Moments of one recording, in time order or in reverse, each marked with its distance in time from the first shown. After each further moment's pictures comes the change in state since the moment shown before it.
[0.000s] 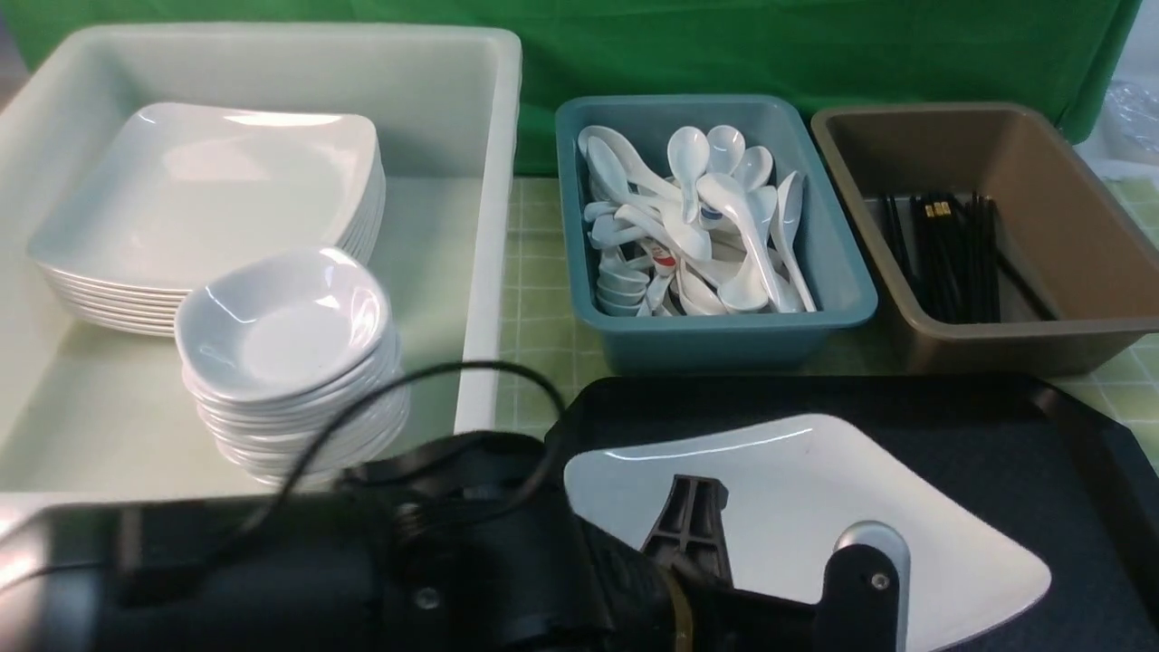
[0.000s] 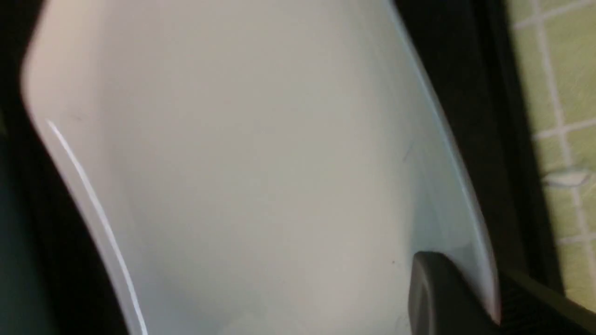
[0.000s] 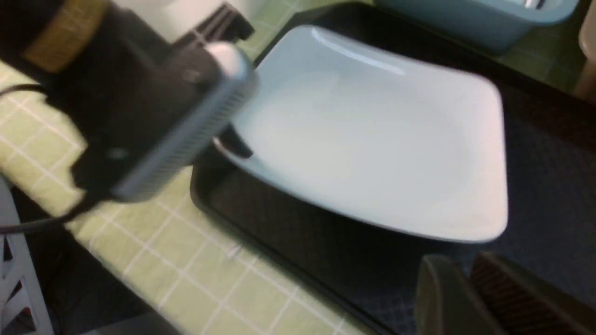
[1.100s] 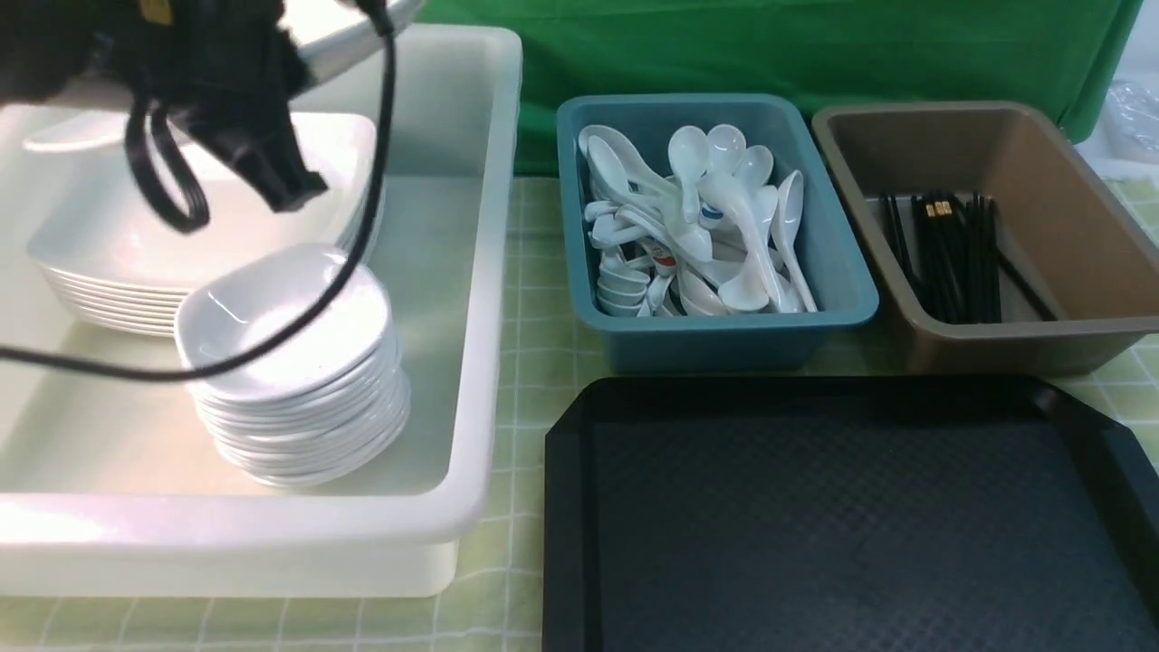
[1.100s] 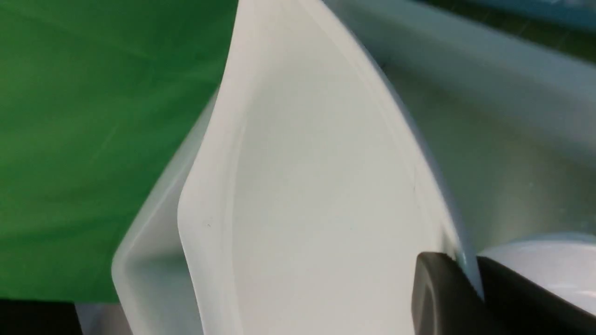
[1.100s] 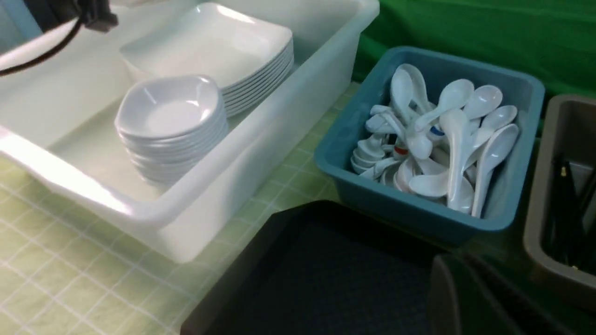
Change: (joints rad) right arm 0.000 0.139 -0.079 -0.228 -0.294 0.126; left arm 0.831 -0.101 -0.268 0.240 0.005 -0.138
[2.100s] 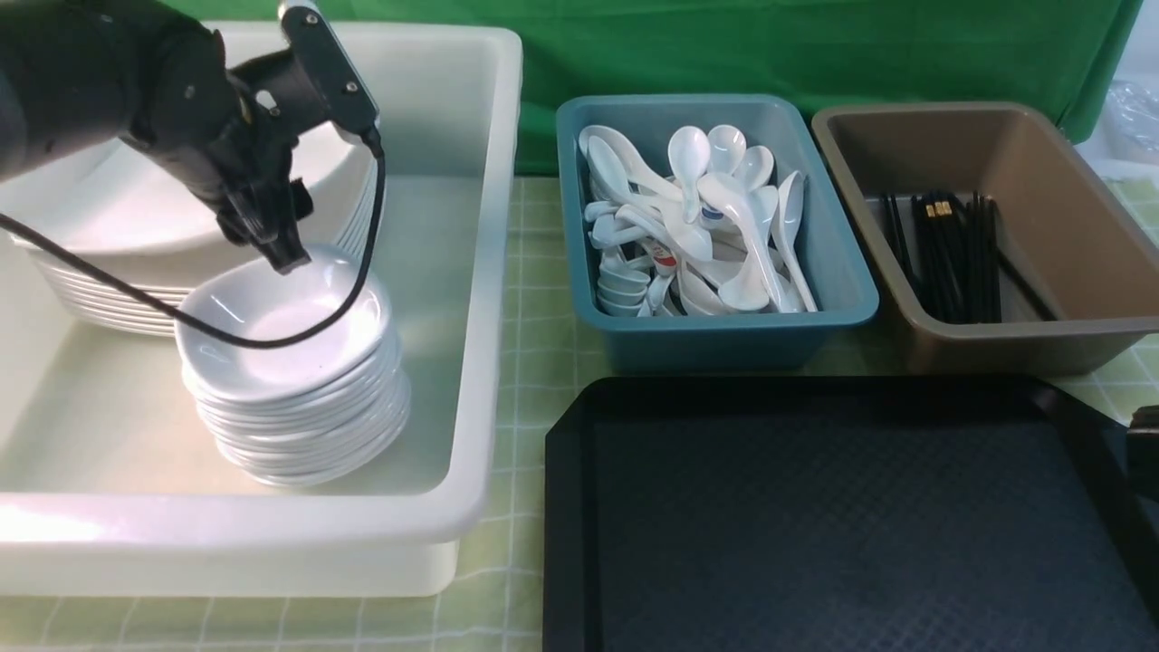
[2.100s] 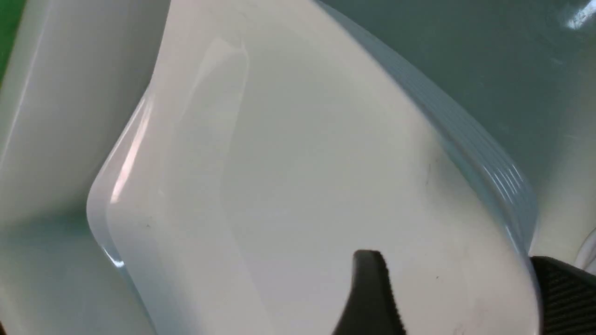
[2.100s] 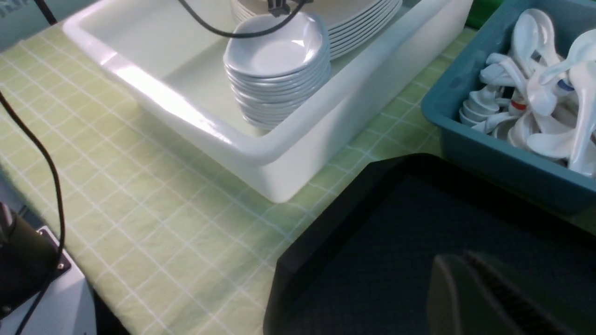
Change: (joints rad) right arm 0.000 0.003 0.000 0.272 -0.006 -0.172; left arm 0.133 0.372 -0.130 -0.016 0.026 0.117
